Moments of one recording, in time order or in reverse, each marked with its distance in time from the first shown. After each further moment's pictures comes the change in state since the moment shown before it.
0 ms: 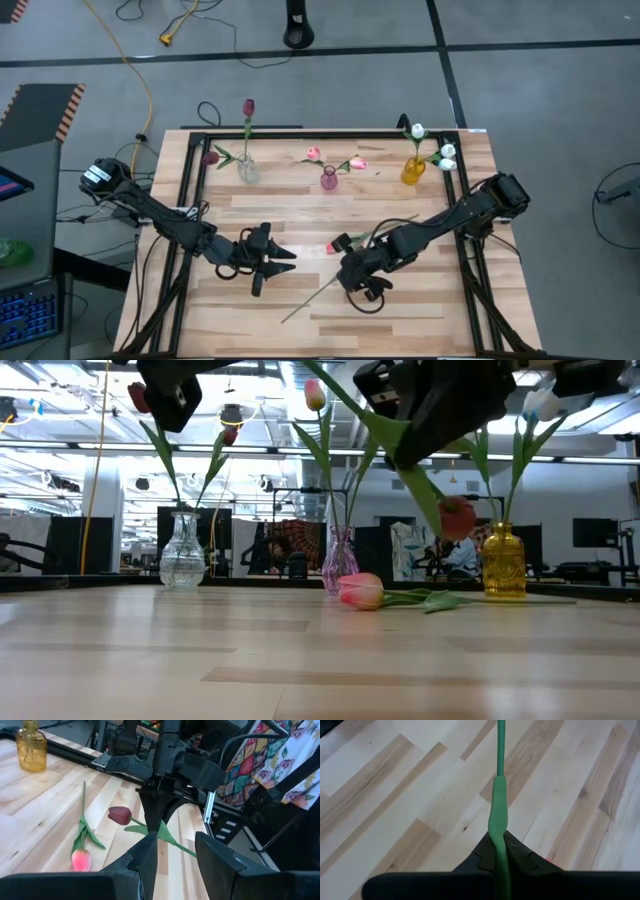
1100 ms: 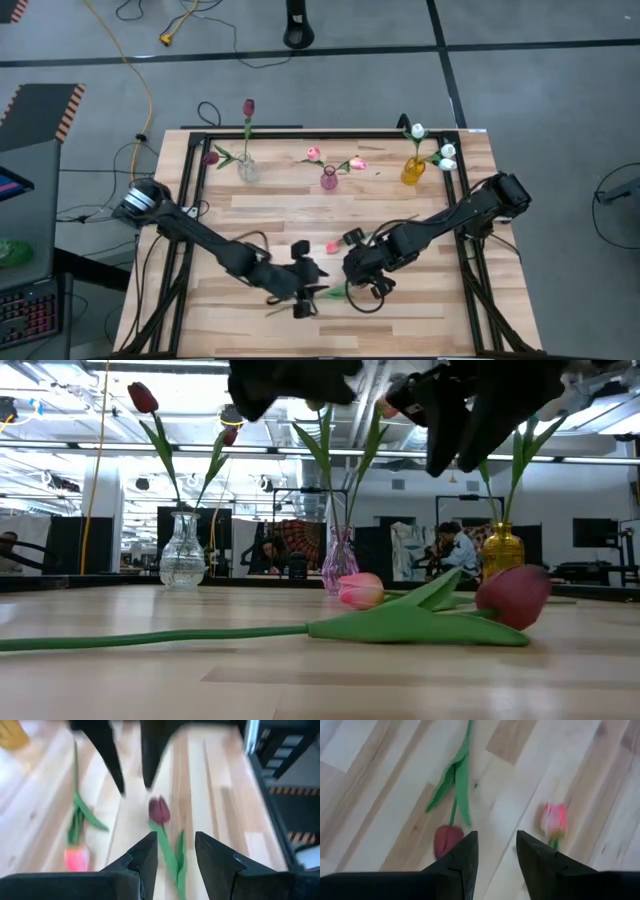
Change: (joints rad) left arm 0.024 0.485 0.607 -0.572 0.020 0.119; right arm 0.001 -0.009 0.087 -0.304 0.000 0.210
